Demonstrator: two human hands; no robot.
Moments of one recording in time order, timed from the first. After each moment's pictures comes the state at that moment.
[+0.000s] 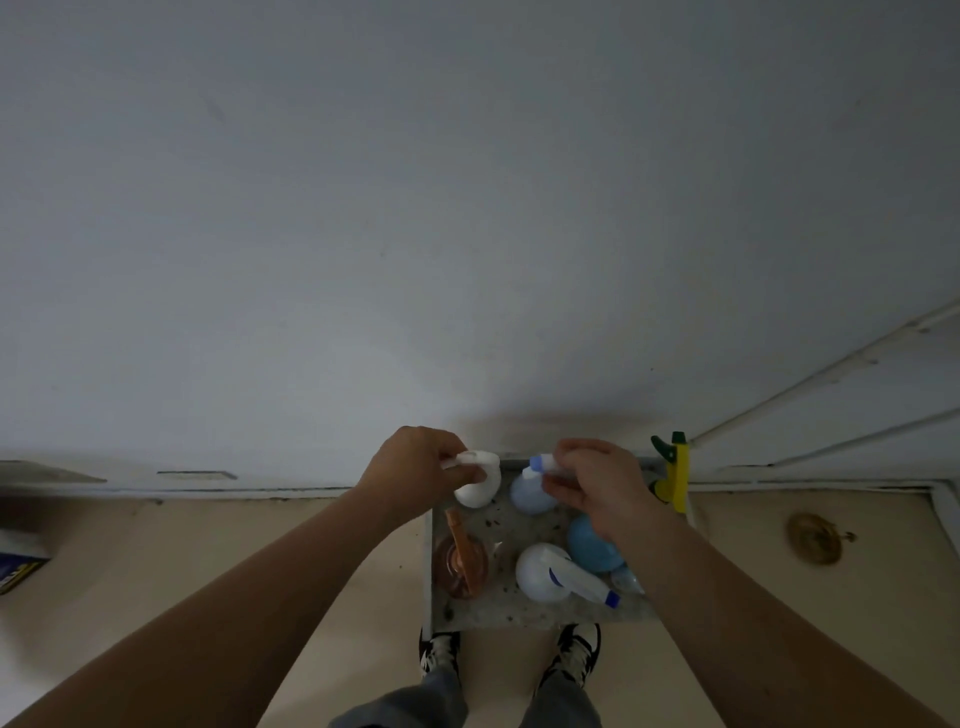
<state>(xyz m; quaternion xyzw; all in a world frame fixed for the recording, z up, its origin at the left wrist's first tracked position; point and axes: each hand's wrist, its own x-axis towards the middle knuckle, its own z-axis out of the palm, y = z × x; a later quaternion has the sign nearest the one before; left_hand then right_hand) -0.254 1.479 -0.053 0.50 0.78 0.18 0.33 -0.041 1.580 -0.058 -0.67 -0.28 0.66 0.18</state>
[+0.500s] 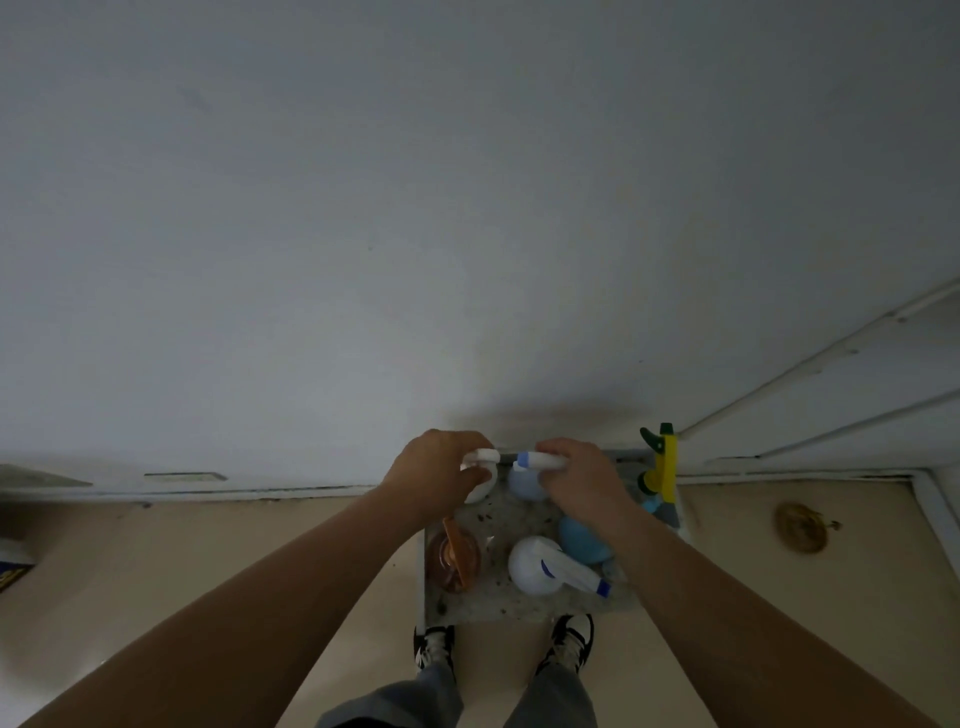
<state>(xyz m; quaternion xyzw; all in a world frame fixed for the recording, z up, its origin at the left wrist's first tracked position) -0.226 1.486 -0.054 0.56 0.74 0.15 0.33 -0.033 1.573 -0.067 -0.58 -0.68 0.44 -0.01</state>
